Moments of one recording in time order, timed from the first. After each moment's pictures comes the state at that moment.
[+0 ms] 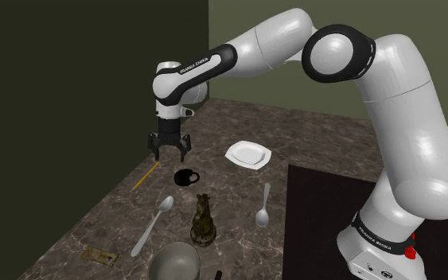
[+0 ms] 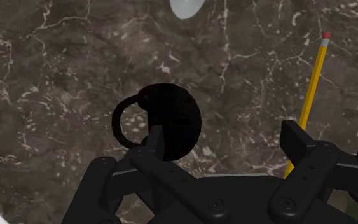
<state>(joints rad) 0.11 0.64 0.26 -1.50 0.16 2.02 1.07</state>
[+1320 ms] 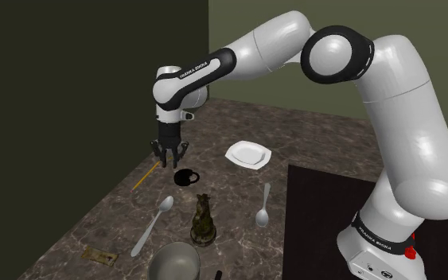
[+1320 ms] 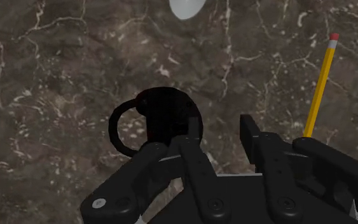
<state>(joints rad) 0.12 0.65 0.26 -1.52 0.16 2.05 1.07</state>
